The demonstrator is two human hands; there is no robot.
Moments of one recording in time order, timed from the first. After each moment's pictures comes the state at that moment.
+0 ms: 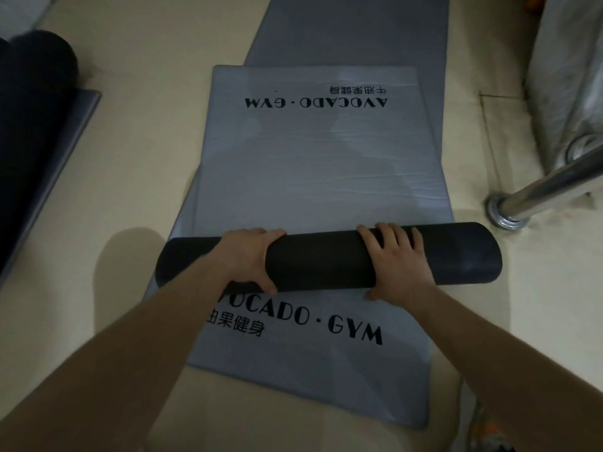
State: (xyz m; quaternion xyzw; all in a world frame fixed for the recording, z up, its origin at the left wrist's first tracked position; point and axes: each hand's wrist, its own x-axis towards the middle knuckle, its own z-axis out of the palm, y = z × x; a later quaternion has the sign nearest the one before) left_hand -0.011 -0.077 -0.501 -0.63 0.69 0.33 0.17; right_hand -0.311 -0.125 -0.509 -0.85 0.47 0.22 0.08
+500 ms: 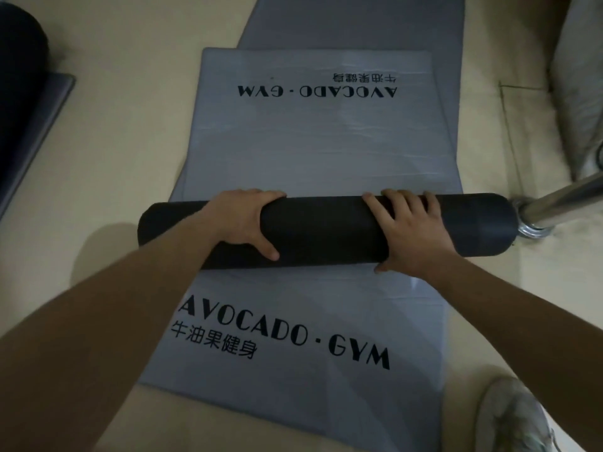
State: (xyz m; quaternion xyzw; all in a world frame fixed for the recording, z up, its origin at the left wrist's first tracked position) left_hand 0.016 -0.157 -0.508 -0.64 0.69 0.30 0.13; right_hand -0.307 -0.201 -0.520 -0.89 0.42 0.18 -0.01
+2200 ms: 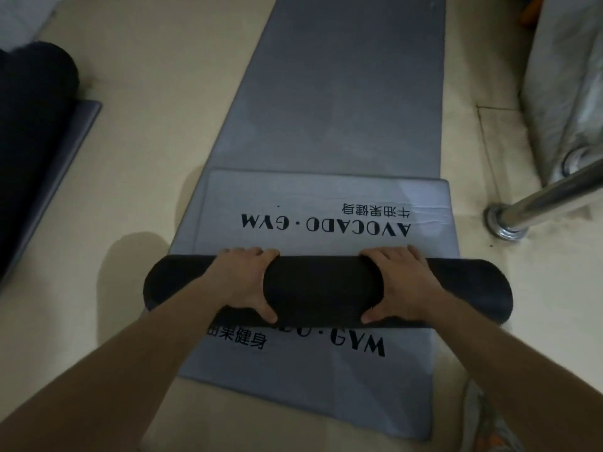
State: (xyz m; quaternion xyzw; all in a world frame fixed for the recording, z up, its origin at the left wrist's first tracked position) left_hand -0.008 -0.063 -0.491 -0.61 0.70 0.30 0.21; right_hand -0.312 -0.129 -0.486 -0.83 0.46 0.23 0.22
